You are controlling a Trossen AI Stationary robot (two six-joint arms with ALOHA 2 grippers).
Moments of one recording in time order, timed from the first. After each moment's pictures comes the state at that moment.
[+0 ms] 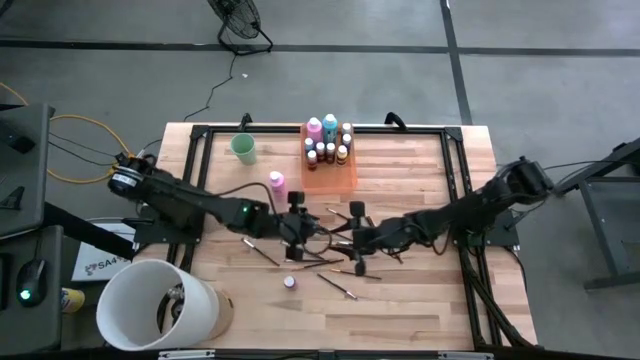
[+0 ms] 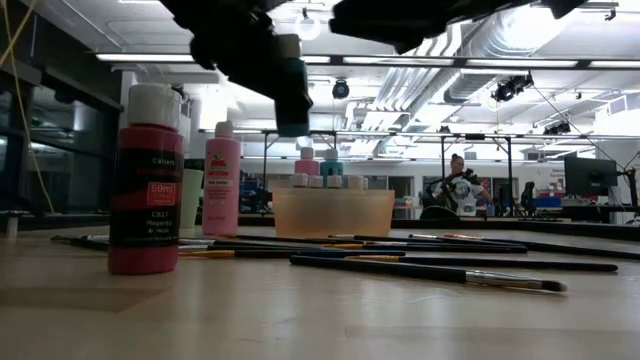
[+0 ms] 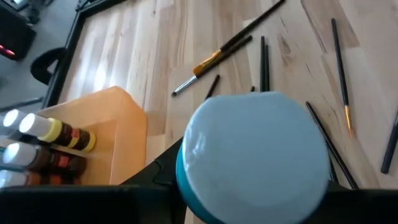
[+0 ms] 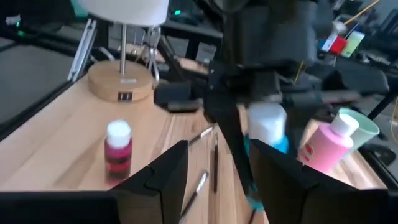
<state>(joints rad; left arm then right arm) -0.24 1.52 1.03 -0.17 -0.43 0.13 0.32 1.53 0.80 0.51 0.31 -0.16</state>
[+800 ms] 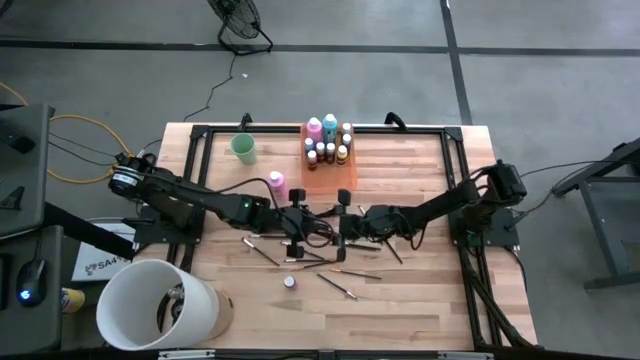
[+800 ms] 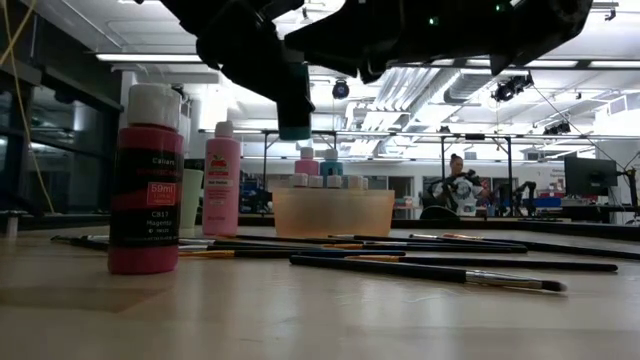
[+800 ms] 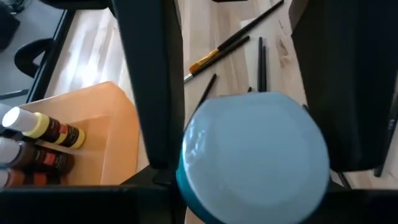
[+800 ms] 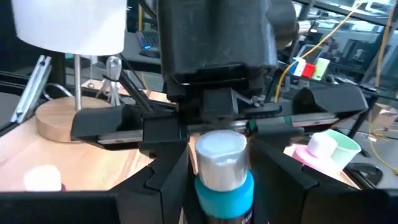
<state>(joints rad) -0.20 1.52 1.03 -0.17 -0.36 0.11 0.18 1.73 0.80 0.90 0.23 -0.19</state>
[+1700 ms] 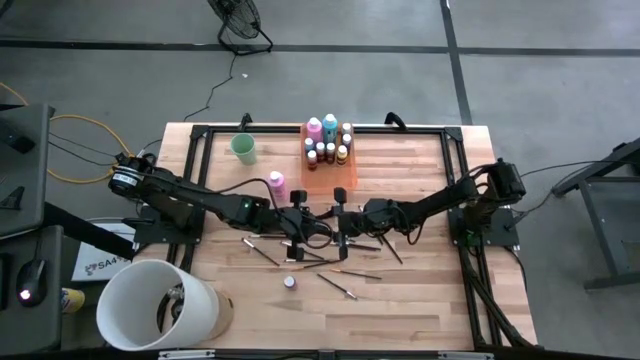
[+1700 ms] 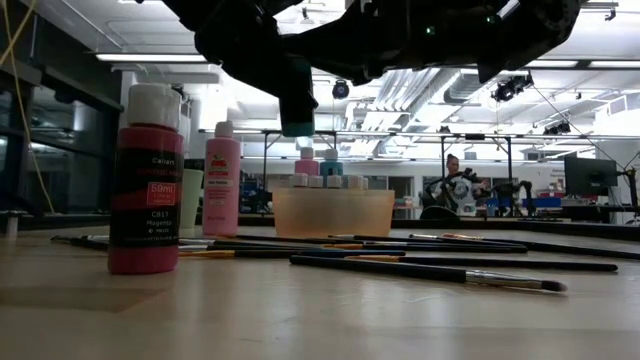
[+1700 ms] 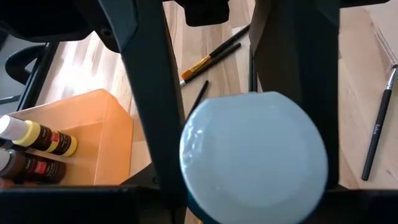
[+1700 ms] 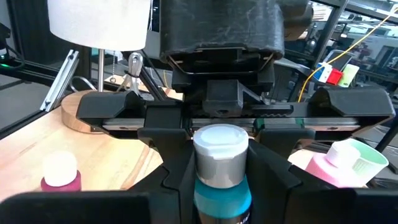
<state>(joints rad) -0.20 1.52 1.03 -0.15 -0.34 0.12 0.14 1.73 0.81 0.88 0.08 -0.21</state>
